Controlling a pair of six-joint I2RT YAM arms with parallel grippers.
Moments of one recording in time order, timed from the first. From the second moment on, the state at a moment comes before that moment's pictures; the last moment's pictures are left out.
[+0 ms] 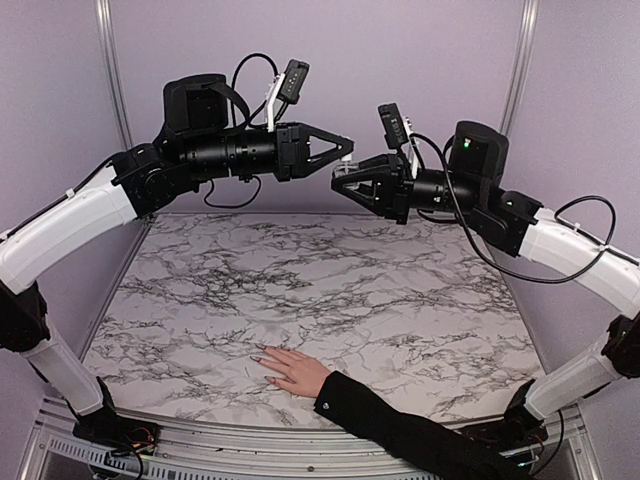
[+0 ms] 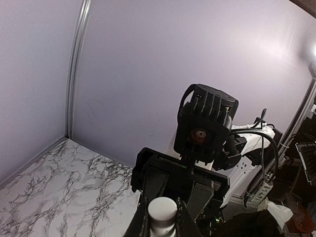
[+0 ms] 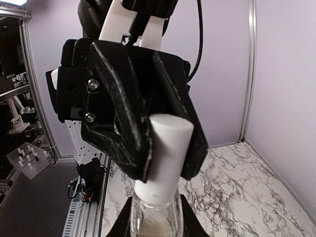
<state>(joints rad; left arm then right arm) -0.93 1.61 1.77 -0.19 0.43 -0.30 0.75 1.36 1.33 0.07 -0.71 0.09</state>
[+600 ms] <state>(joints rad) -0.91 1.59 1.75 -0.16 0.67 -0.21 0.74 1.37 1.33 0.11 -0.95 0.11</state>
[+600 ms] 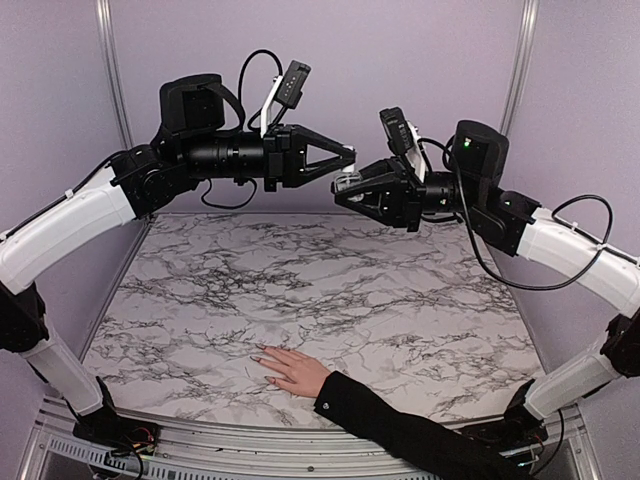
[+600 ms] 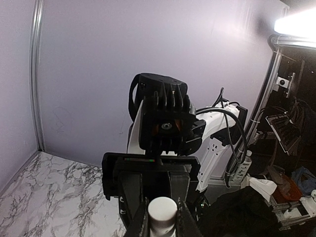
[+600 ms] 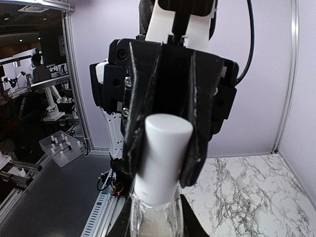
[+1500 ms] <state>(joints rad) -0.96 1.57 1.71 -0.19 0.12 -0.31 0.79 1.36 1.33 0.02 -0.29 -0.01</state>
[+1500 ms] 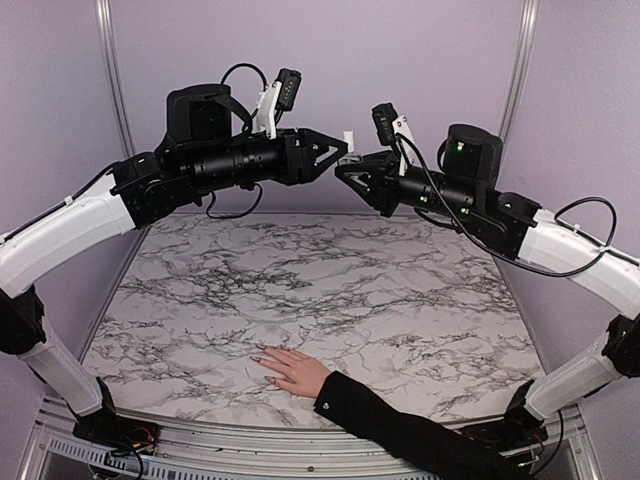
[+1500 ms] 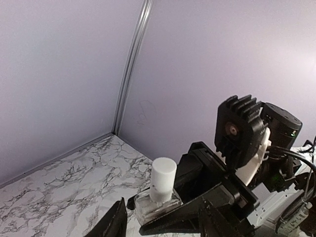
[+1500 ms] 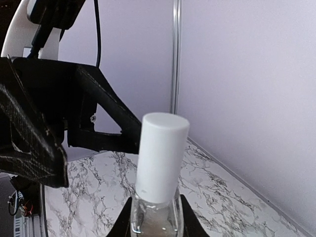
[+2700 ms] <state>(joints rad) -0.93 1.67 1.81 -0.17 0.15 -0.32 0.80 1.38 1.36 -0.06 -0.28 -0.05</state>
